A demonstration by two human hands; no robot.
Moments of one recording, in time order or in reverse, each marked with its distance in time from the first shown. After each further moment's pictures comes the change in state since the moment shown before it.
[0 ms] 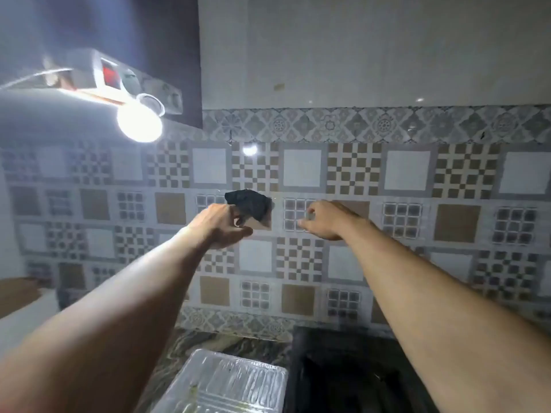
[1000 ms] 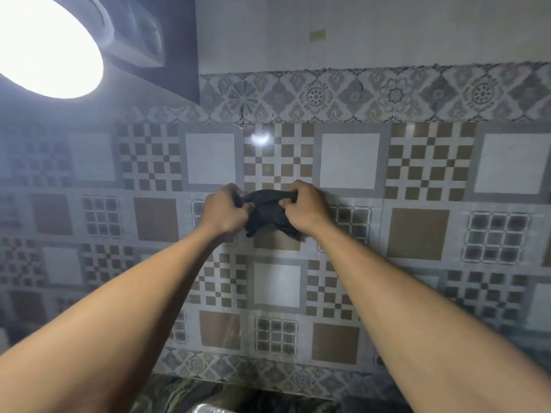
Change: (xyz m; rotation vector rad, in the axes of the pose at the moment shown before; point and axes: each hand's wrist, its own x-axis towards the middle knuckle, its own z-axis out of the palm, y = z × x) left_hand 0.168 -0.101 0.074 -0.499 0.258 -0.166; right_hand 0.220 -0.059 0.111 0.472 0.361 -0.040
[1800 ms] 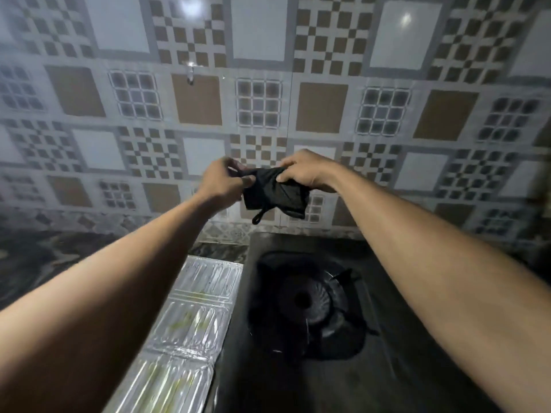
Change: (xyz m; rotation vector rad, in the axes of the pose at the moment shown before) left_hand -0.216 0.079 0.124 -0.384 -0.297 -0.367; right_hand -0.176 0.124 -0.139 -0.063 -0.612 0.290
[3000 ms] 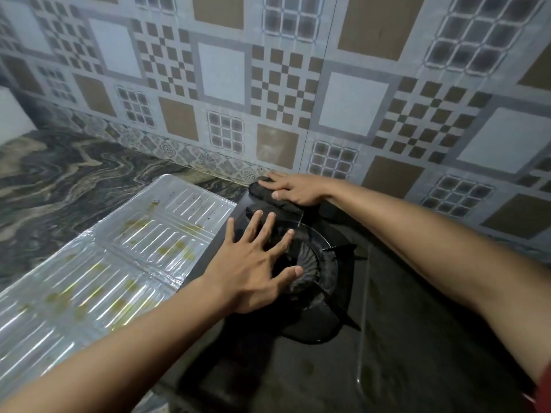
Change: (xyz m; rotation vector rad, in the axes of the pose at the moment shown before) left_hand -0.160 -0.091 0.126 1.130 -0.425 0.056; right_hand 0.060 0.135 0.110 -0.530 -0.647 -0.480
